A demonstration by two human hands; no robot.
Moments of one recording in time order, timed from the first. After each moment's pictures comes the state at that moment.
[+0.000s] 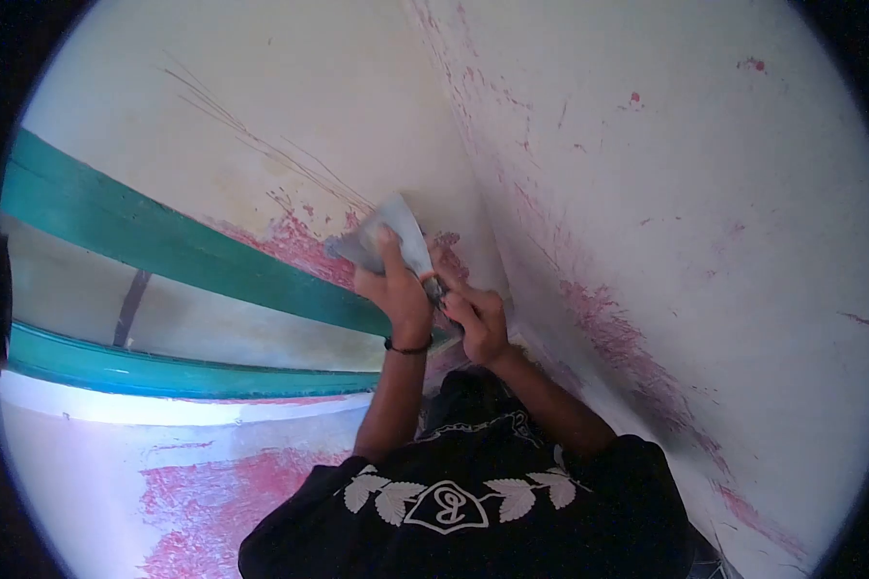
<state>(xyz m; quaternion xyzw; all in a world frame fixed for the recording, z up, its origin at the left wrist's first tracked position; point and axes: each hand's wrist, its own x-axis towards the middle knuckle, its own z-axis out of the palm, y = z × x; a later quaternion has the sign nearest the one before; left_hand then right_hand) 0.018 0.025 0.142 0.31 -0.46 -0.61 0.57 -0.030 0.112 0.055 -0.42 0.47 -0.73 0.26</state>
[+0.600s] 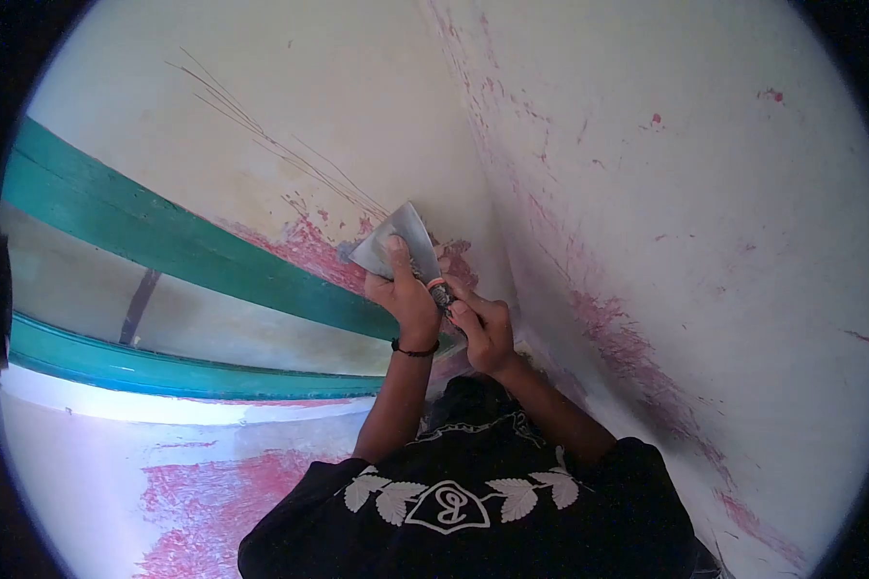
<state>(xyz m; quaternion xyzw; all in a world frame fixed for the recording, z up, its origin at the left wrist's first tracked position) 0.027 0.007 0.111 0.30 -0.52 -0.55 0.58 -0.021 0.112 0.060 -0.42 0.49 -0.73 0.23</state>
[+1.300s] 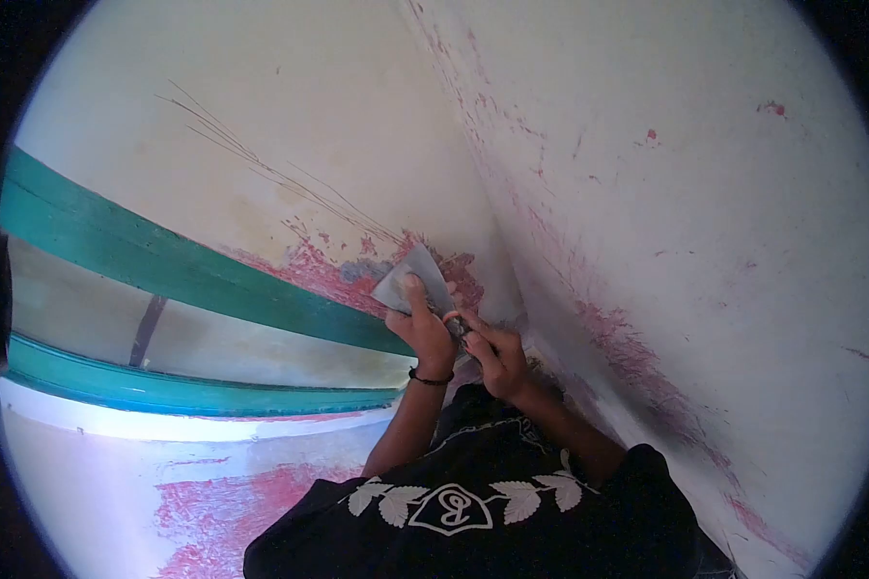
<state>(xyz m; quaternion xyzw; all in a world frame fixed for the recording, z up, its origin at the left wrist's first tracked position) 0.034 0.024 0.089 0.33 -0.48 -0.59 0.56 -0.015 0.125 0.042 -0.41 0.51 -0.71 0.25</state>
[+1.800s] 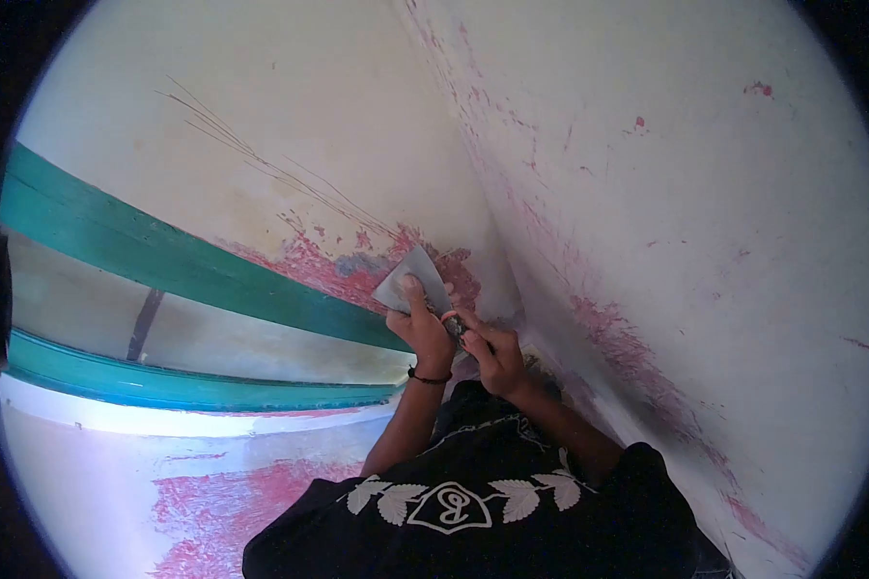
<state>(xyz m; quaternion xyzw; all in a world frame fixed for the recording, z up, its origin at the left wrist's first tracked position) 0.036 0.018 0.064 0.35 -0.48 -0.58 0.56 -0.011 0.125 0.028 -0.40 0.52 -0.72 0.23</state>
